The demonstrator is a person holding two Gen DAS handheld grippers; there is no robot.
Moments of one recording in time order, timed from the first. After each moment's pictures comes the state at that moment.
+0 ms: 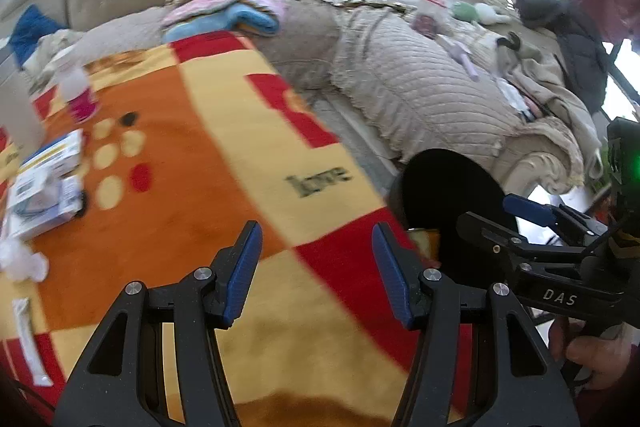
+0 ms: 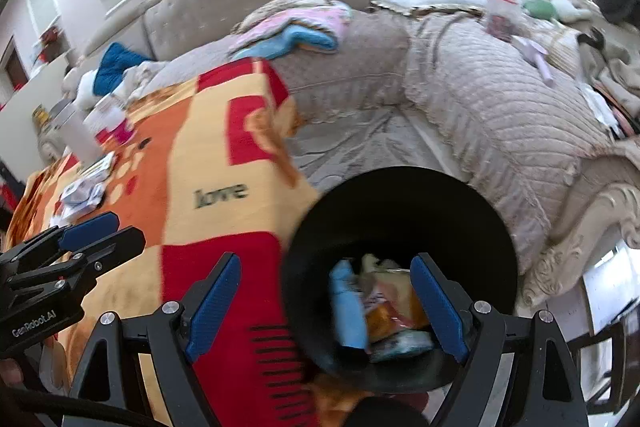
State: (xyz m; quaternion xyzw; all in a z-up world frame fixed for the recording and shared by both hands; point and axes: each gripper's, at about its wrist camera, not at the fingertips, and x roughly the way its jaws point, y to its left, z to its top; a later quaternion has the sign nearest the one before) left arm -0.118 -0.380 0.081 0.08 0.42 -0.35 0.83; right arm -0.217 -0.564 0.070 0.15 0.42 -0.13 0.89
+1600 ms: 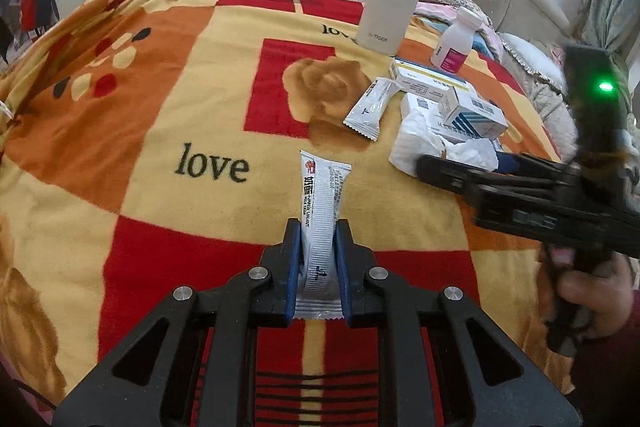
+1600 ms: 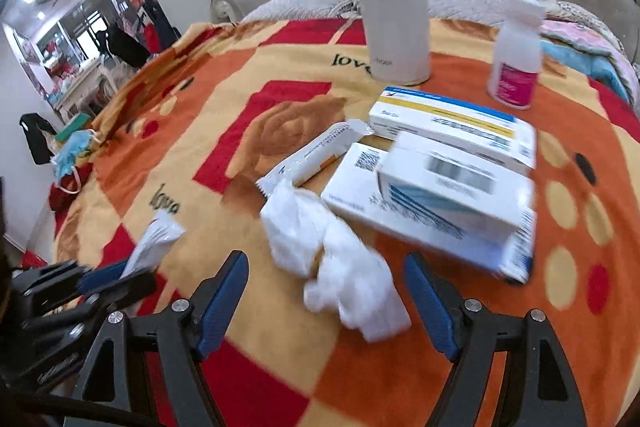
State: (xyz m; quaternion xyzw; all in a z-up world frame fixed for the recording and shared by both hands) left arm -0.048 -0.031 0.043 -0.06 0.47 -0.10 0.87; right arm 0.021 -0.206 0.028 0.01 0.48 0.21 0.85
